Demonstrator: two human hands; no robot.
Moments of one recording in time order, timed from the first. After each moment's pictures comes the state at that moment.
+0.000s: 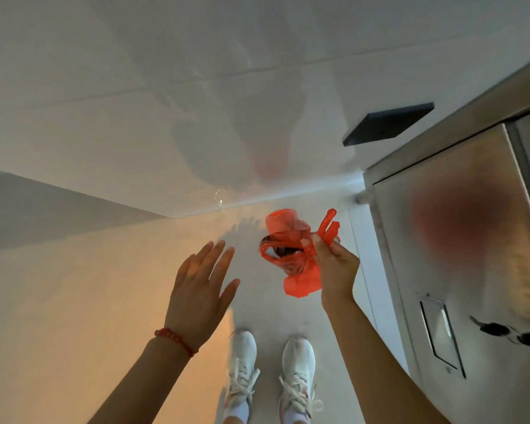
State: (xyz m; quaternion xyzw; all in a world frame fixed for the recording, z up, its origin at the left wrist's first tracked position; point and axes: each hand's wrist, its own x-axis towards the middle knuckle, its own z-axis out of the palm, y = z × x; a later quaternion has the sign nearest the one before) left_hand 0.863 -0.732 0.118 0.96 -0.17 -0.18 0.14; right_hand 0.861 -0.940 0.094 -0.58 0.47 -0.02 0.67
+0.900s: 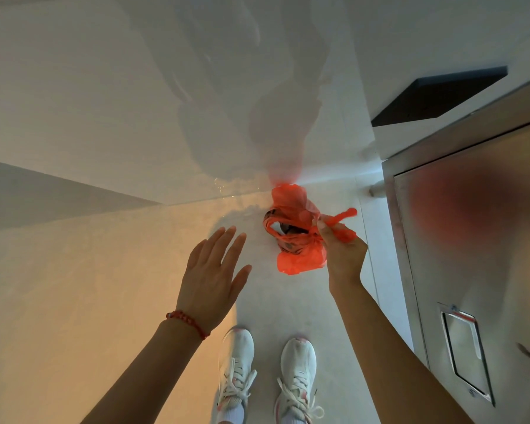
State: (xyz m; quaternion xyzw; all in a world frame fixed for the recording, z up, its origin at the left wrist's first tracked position) left_hand 0.877 -0.750 0.067 0.95 -0.16 -0.22 0.13; right_hand 0.882 -0.955 0.023 -0.60 0.47 -0.02 0.64
